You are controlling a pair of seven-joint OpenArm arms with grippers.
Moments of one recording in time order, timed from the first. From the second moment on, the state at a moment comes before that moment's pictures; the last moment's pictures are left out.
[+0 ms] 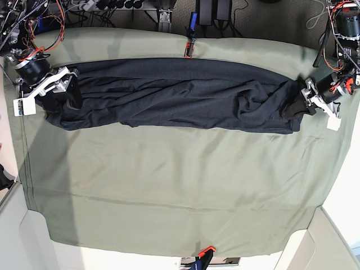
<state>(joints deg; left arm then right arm) 2.7 -33.3 -16.1 56.0 -69.7 -39.5 57.3 -16.0 5.6 28.5 112.9 37.8 28.9 -59.2</state>
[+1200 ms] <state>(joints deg) 10.9 -33.7 -19.4 102.1 -37.8 -38.3 52.1 -16.0 5.5 28.5 112.9 37.7 28.9 -57.8</state>
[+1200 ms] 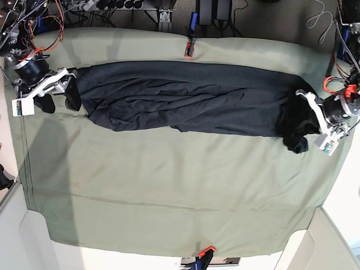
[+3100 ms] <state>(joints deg) 1.9 -20.3 3.9 94.5 -66.2 -38.1 64.0 -11.1 4.8 11.0 92.1 35.9 29.1 -54.4</state>
